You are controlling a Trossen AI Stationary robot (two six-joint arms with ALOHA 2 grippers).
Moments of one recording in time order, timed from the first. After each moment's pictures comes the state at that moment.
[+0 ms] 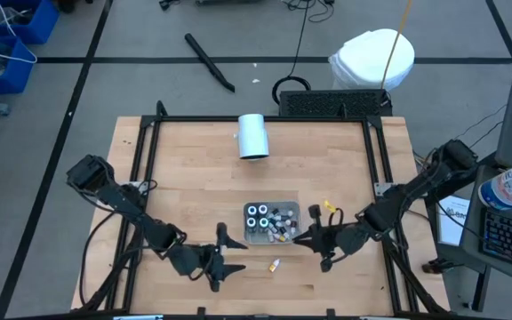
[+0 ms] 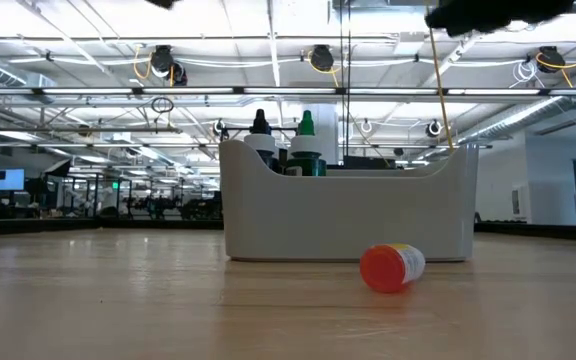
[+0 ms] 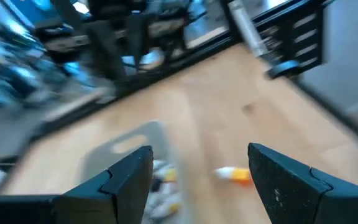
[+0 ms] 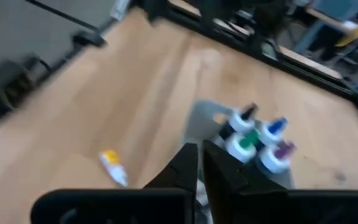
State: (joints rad) left arm -0.67 1.63 0.85 0.45 -0.61 0.21; right arm 0.61 1.32 0.73 0.09 0.48 -0.07
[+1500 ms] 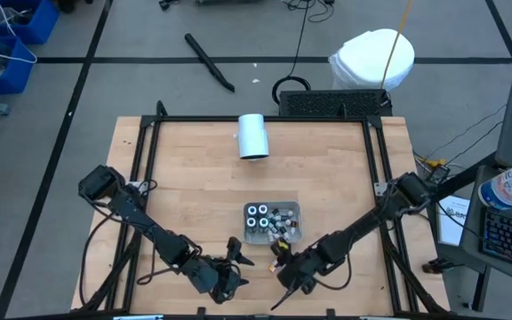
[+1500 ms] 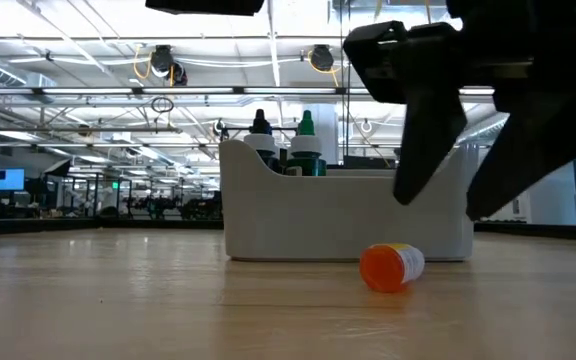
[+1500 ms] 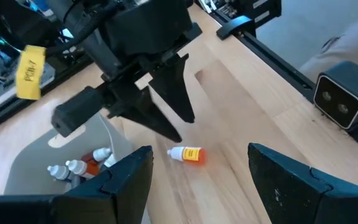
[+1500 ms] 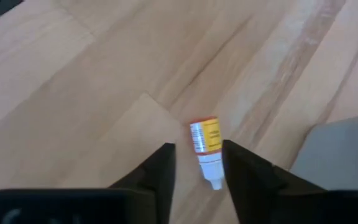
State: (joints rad) left arm -0.68 1.79 1.06 0.17 -0.47 0.17; right arm 0.59 1.91 1.18 -0.24 0.20 -0.22
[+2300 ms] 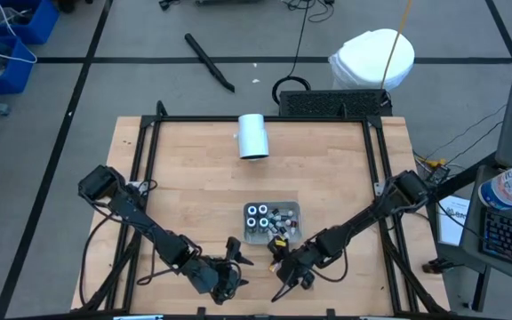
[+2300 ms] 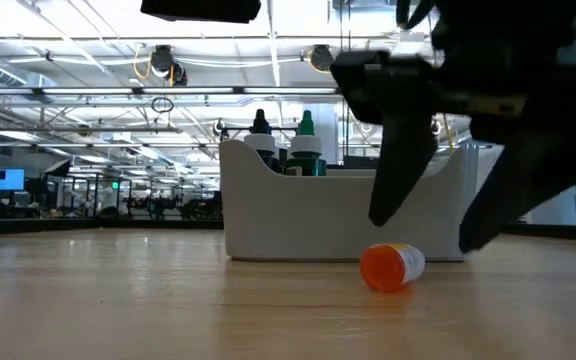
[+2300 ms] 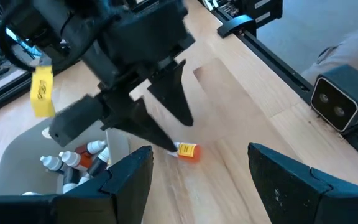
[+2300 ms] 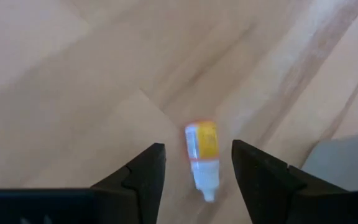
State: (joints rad) left arm -0.68 1.79 1.06 0.15 -0.47 0.10; right arm 0.54 1.91 1.11 -0.11 0.13 -0.34
